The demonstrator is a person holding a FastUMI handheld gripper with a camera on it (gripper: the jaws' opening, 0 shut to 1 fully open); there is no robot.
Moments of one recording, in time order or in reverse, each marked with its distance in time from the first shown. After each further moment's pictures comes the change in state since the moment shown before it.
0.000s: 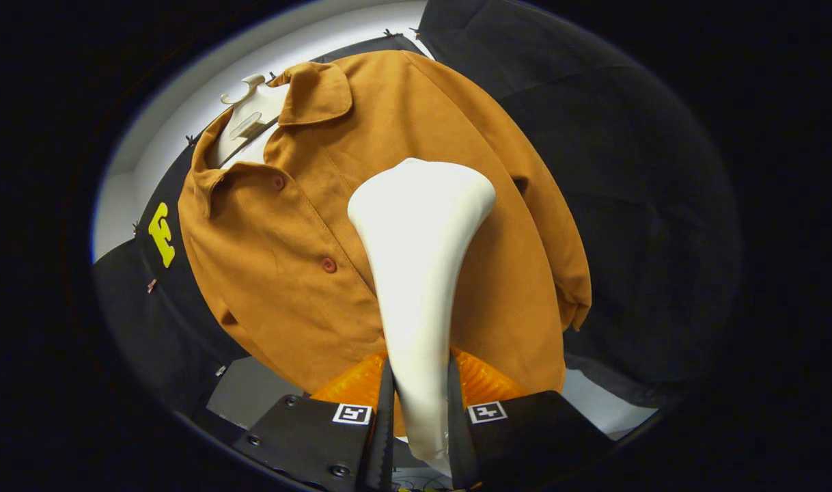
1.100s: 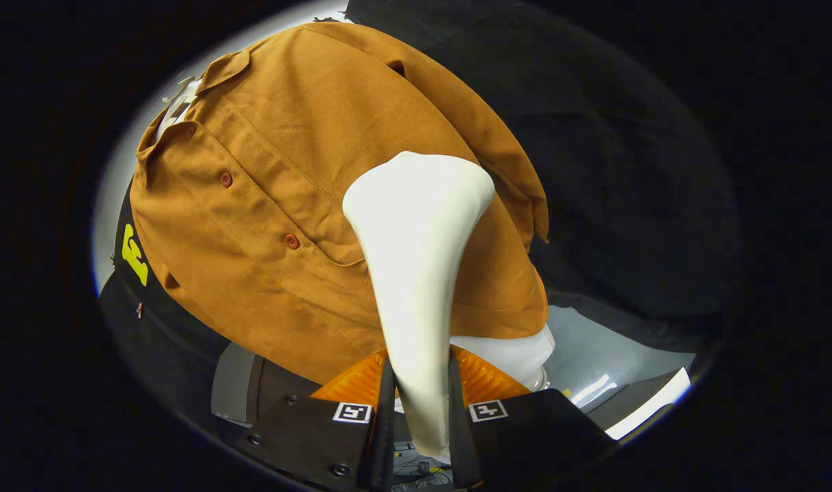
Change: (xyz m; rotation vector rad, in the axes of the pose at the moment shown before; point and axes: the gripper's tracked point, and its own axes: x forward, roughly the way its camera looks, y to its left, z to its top) arm -0.005 -0.058 -0.097 0.156 0.116 -0.148
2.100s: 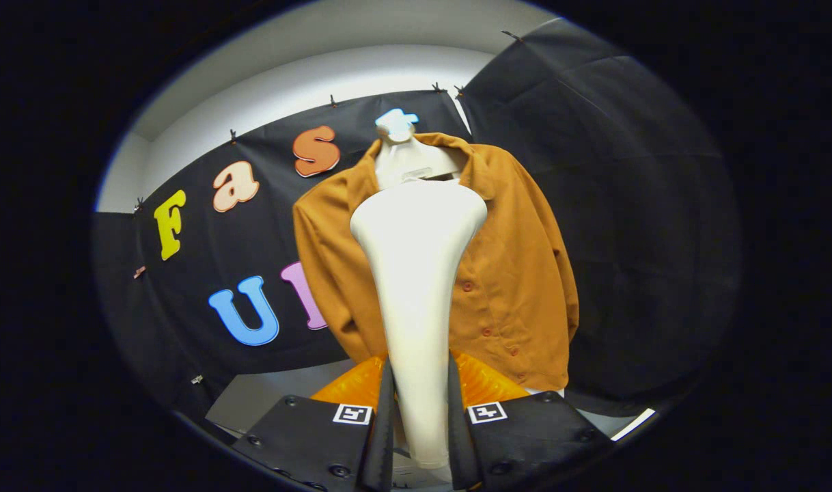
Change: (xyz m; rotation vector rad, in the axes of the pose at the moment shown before) arm -0.164 0.265 0.035 -0.319 -0.465 0.052
